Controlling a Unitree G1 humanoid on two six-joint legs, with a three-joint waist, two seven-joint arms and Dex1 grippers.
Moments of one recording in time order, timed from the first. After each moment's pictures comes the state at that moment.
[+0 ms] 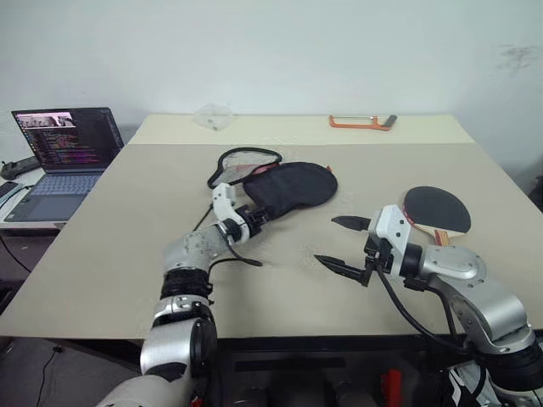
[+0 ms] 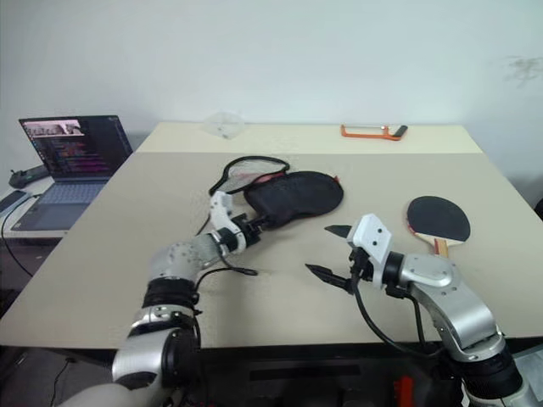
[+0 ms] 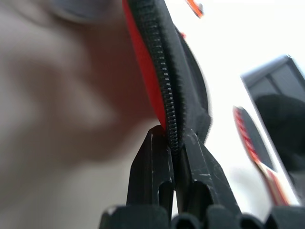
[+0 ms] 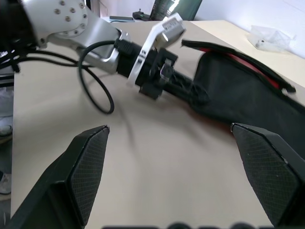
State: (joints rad) left arm -0.75 0.08 0.32 0.45 -0.57 0.89 -0.39; right arm -0.32 -0.61 0.10 -0.47 0.38 0.53 0.77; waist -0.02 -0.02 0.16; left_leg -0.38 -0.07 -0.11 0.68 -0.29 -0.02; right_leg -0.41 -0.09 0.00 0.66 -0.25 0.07
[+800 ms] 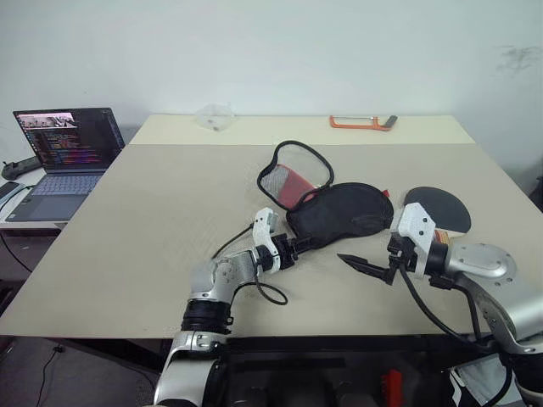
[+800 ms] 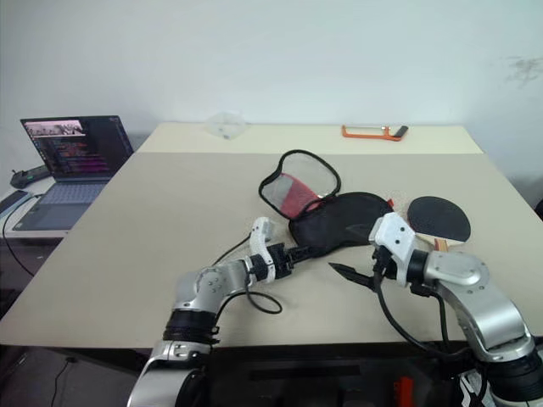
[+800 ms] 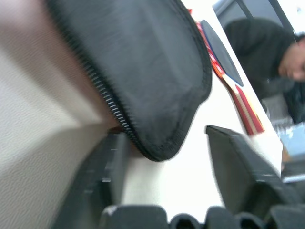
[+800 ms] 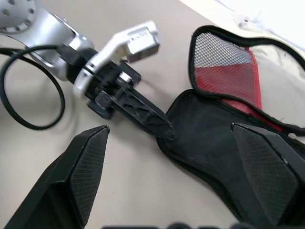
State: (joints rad) left arm -0.58 0.11 0.06 0.24 -0.55 0.91 -0.50; right arm -0.29 -0.70 0.02 -0.43 0.38 0.51 0.82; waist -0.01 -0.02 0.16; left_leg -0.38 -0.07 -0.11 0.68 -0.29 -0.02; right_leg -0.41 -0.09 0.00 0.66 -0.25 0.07
